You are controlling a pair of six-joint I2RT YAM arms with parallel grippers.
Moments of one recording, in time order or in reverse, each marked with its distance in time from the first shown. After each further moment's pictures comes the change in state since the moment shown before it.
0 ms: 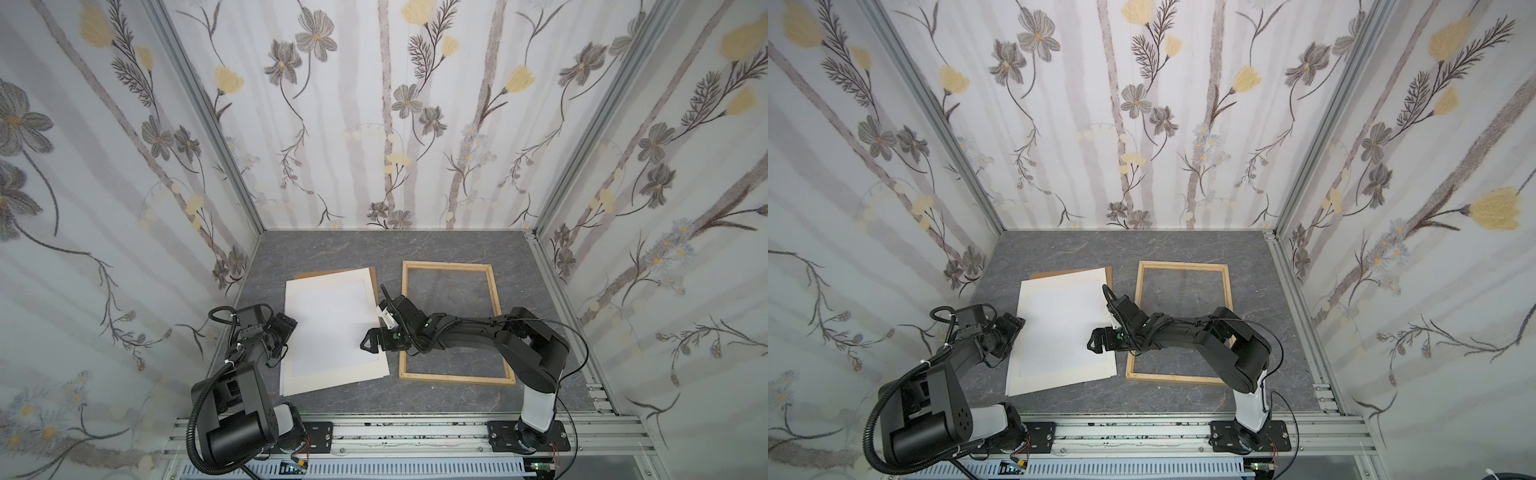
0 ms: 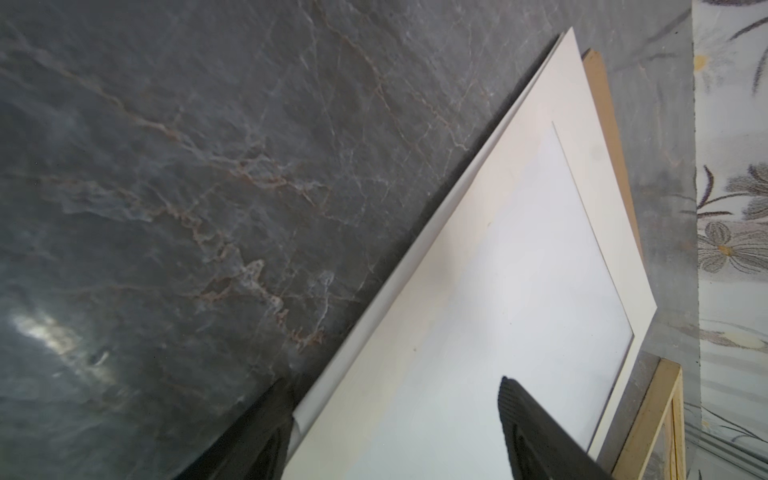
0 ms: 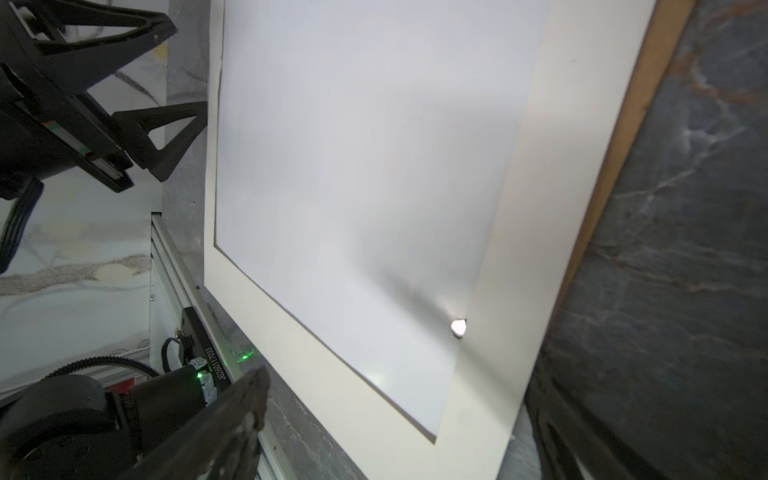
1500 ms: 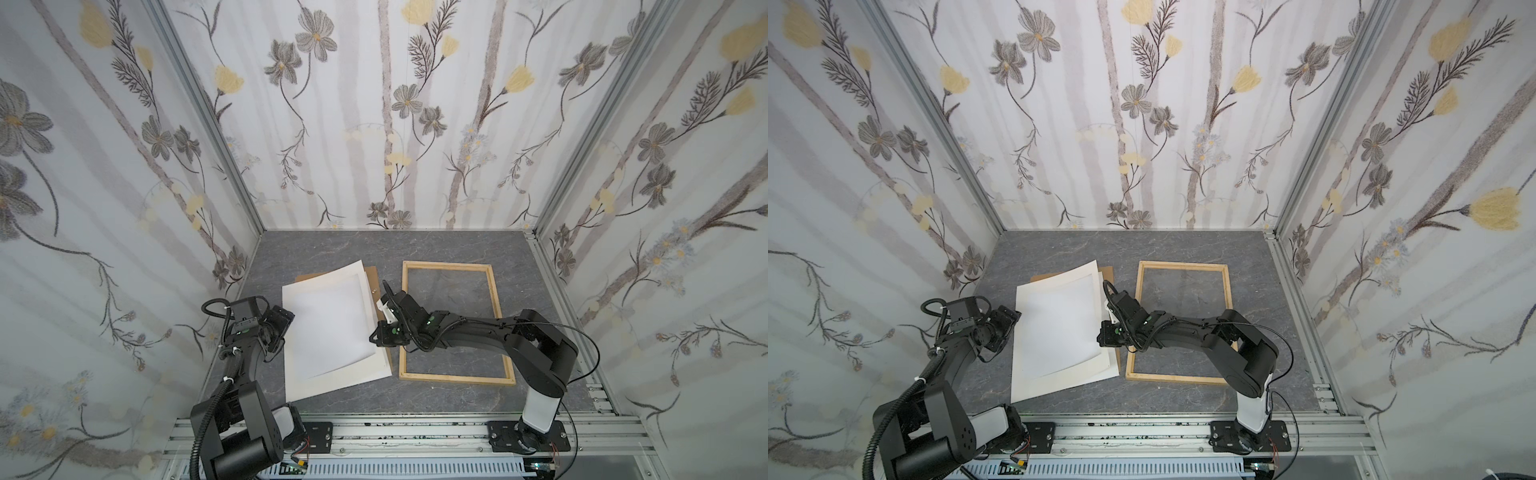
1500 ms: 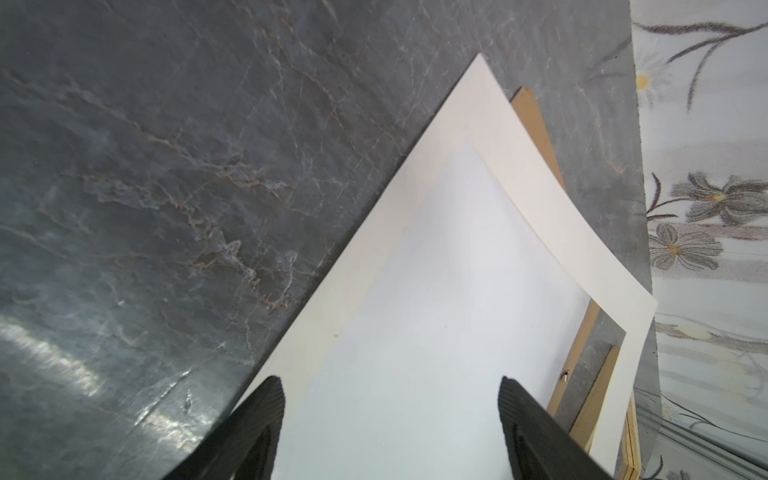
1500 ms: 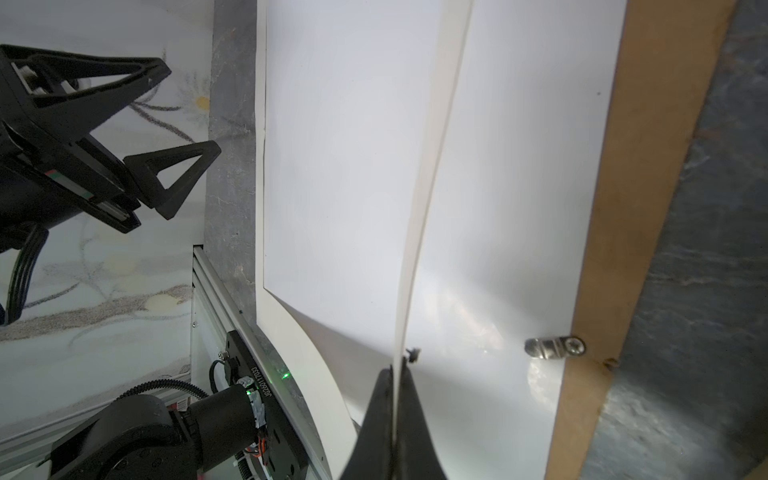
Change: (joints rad) left arm 0.005 -0.111 0.137 -0.198 0.016 -0.016; right arm 0.011 -0.058 0.039 -0.027 0.047 0.086
